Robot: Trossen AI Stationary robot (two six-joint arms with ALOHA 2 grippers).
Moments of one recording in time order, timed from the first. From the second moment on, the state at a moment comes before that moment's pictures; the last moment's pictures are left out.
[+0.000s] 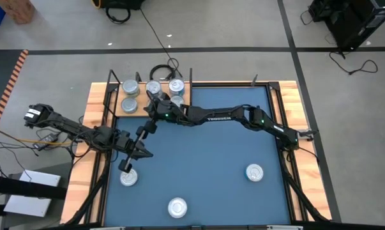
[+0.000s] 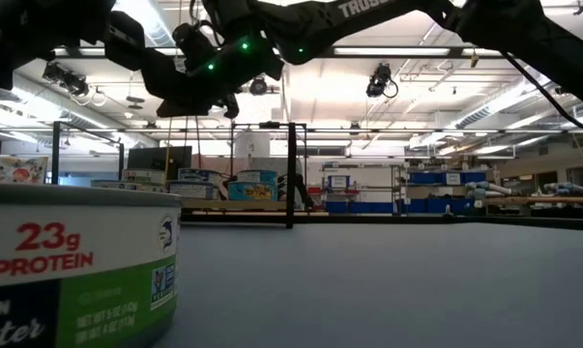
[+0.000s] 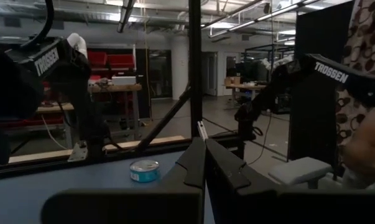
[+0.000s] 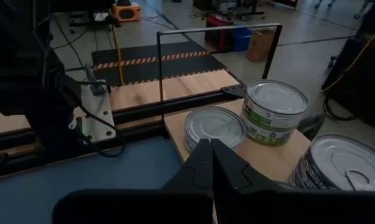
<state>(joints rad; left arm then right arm) -0.26 0.76 0.12 0.89 0.09 -0.01 -0.09 2.43 2.11 -0.02 0.28 0.07</state>
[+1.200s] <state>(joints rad) -0.28 0.76 0.12 0.92 0.05 -0.01 0.14 1.84 1.26 0.09 0.33 0.05</state>
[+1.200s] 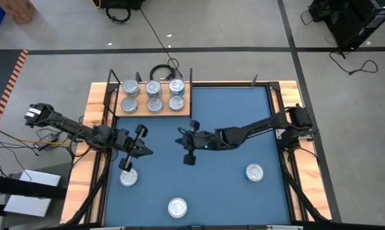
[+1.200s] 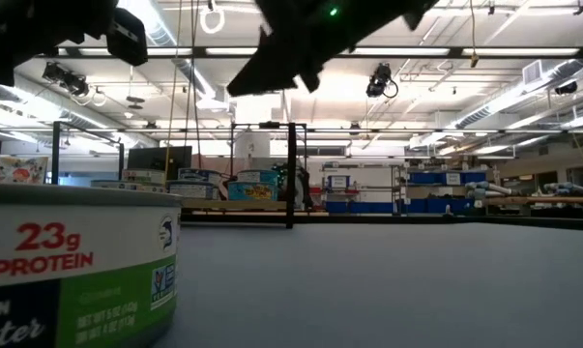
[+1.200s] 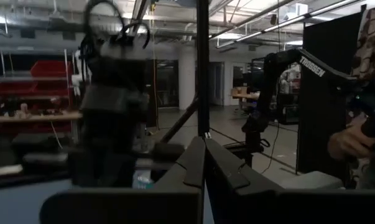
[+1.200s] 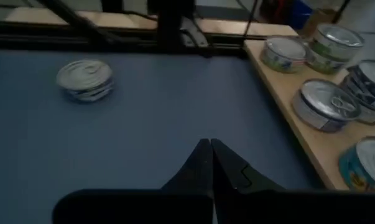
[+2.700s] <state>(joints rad) -0.52 1.17 0.31 0.74 -0.11 0.00 0.30 1.83 1.26 -0.05 -0.04 0.08</state>
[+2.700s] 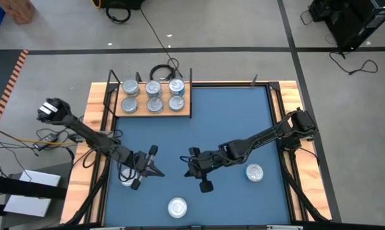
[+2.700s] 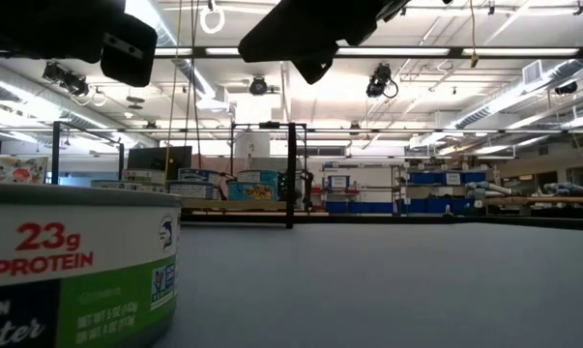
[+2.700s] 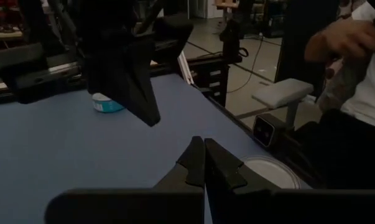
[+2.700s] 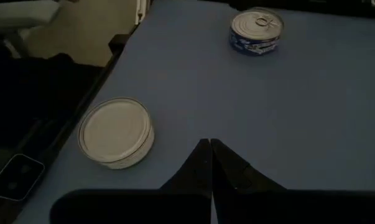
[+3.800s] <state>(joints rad) -0.52 1.22 0.30 0.85 -0.15 0.08 0.41 1.93 1.28 0.10 -0.09 0.08</state>
